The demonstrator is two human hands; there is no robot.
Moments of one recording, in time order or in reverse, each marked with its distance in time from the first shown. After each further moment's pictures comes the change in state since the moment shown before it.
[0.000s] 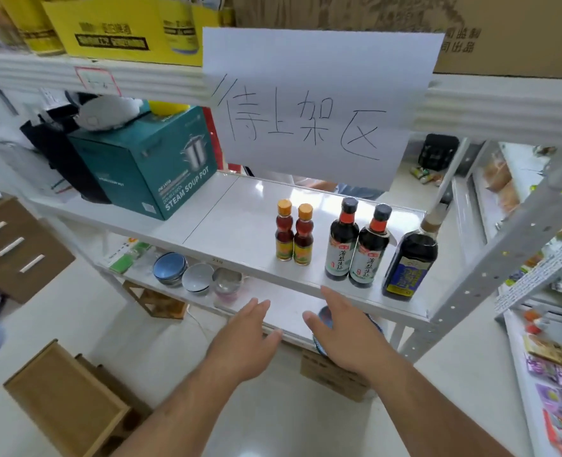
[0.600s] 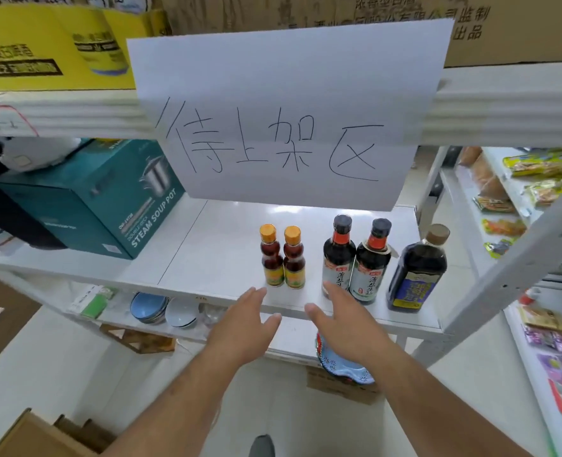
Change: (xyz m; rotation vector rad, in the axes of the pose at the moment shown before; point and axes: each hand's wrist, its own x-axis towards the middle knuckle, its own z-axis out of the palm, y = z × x) left_hand 0.121 0.006 -0.034 0.022 -0.038 0.099; right_hand 0.090 0.002 -0.010 0.150 0.095 0.126
